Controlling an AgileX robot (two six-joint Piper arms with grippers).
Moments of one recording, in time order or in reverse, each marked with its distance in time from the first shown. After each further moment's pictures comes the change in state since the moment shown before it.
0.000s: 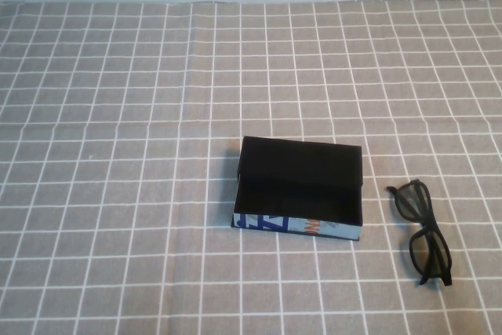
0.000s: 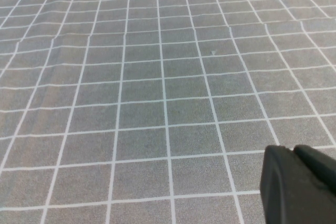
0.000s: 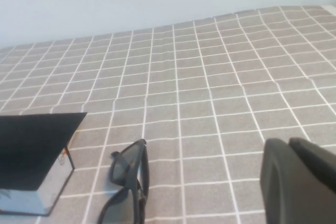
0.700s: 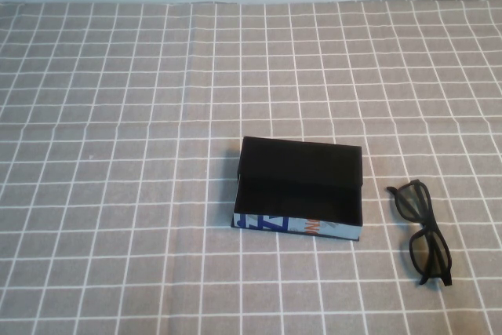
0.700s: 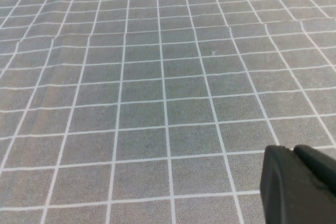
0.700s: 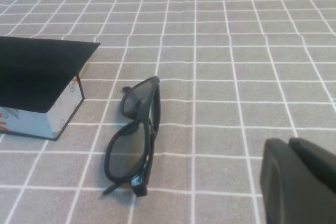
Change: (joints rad) right arm 0.000 0.000 0.001 0.320 0.135 -0.403; left arm 0.000 0.000 0.000 0.000 0.000 0.000
